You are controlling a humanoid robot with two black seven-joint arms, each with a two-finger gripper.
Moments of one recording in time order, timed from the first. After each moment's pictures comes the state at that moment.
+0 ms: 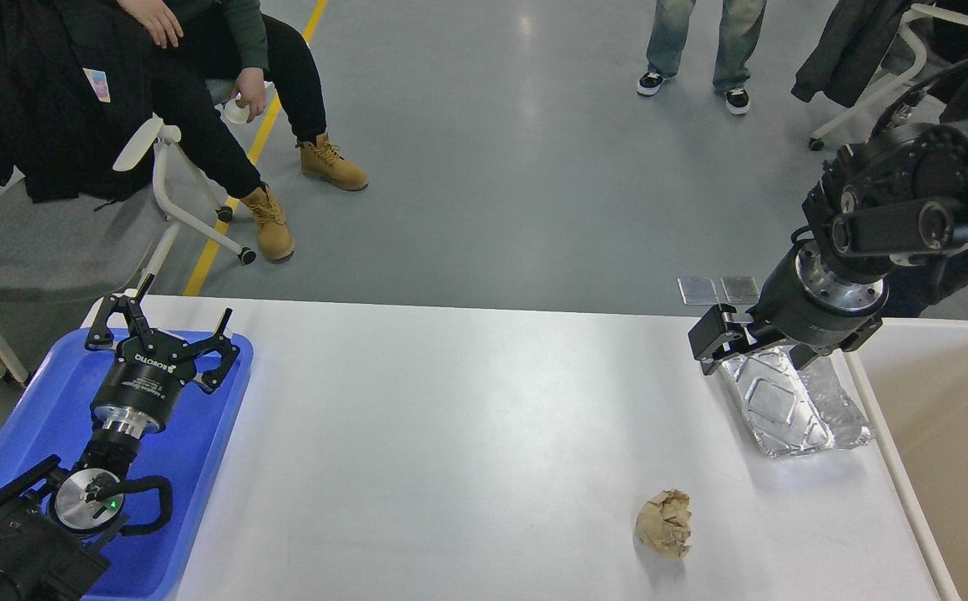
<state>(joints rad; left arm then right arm) -0.48 0.36 -0.88 -0.46 -0.17 -0.78 -0.41 2.18 -0.11 -1.48 1.42 -0.09 0.47 0.21</state>
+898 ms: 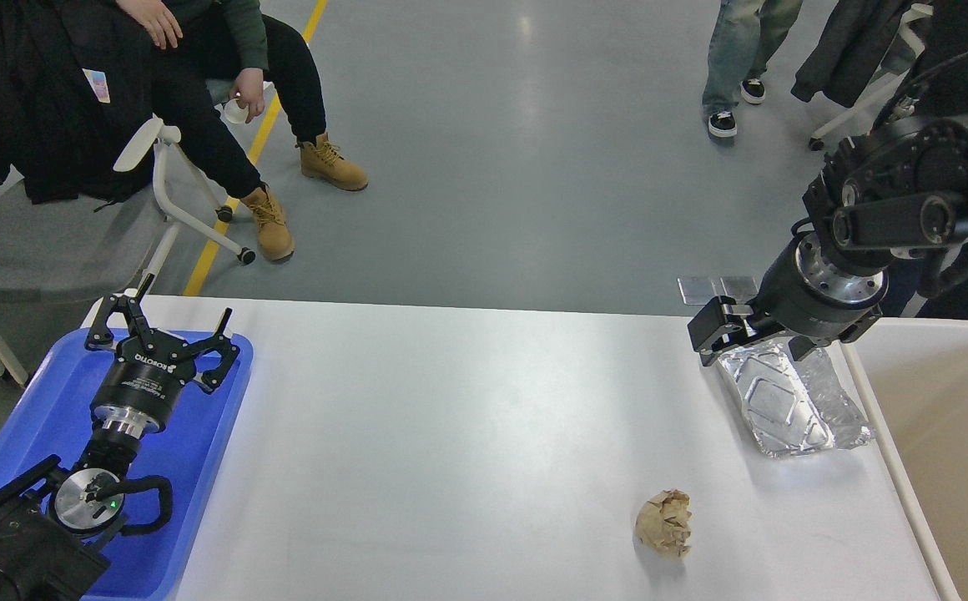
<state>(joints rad) -0.48 0.36 -0.88 -0.46 -0.17 -0.78 -0.41 2.18 -0.11 -1.48 1.40 -0.10 0.46 0.21</state>
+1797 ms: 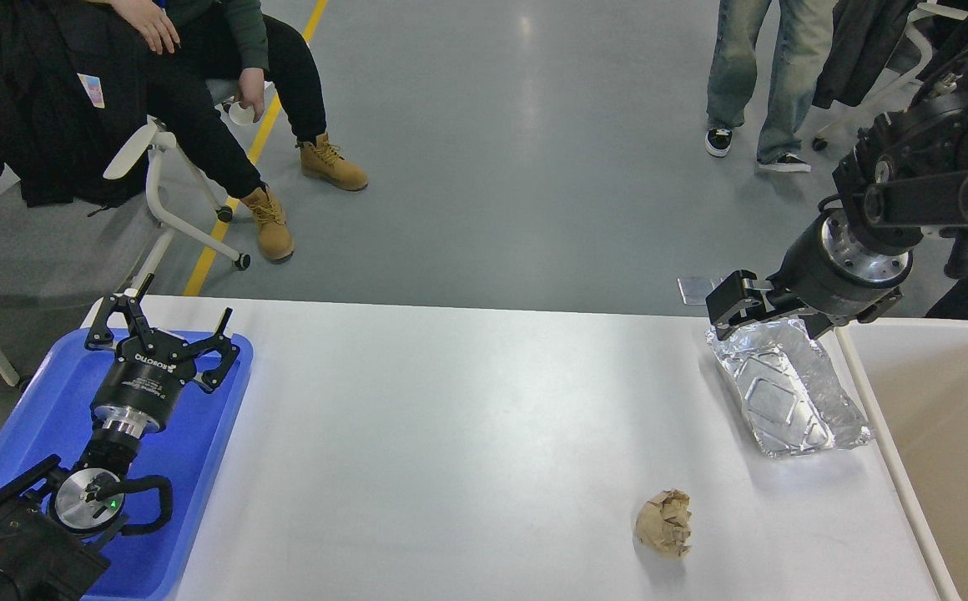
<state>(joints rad) -0.48 0.36 -0.88 -0.46 -0.17 -0.78 -0.41 2.18 -0.18 -1.49 1.37 -0.11 0.47 0.21</state>
